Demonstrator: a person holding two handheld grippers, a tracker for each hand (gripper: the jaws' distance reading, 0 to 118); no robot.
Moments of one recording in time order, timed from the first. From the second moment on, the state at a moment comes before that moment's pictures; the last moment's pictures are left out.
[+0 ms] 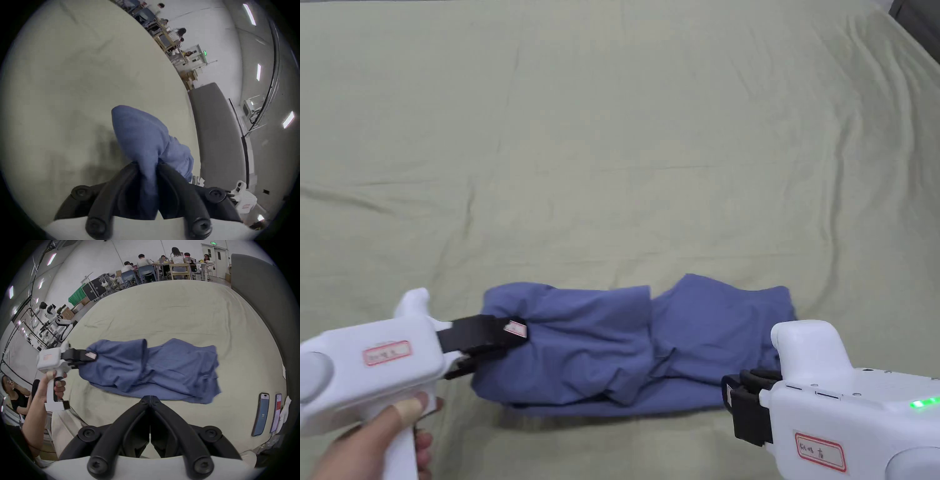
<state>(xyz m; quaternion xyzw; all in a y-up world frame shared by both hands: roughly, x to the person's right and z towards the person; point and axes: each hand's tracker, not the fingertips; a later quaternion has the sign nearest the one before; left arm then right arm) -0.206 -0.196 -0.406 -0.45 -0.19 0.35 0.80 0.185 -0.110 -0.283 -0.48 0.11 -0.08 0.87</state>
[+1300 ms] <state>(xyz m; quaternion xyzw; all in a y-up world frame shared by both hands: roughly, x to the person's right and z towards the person) -0.031 -0.149 -0.423 -0.44 -0.15 0.15 0.87 0.237 -0.118 -0.279 -0.47 0.06 -0.11 0.87</state>
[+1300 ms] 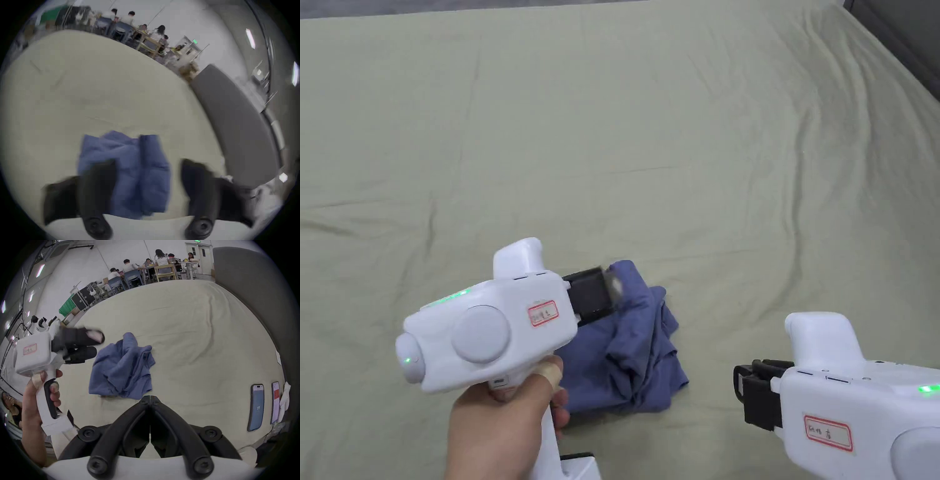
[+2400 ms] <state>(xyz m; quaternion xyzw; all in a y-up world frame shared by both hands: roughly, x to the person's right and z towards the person) -0.135 -0.169 -0.395 -0.49 -0.13 0.16 0.85 0.152 -0.195 -0.404 -0.51 0.08 -0.02 0.85</state>
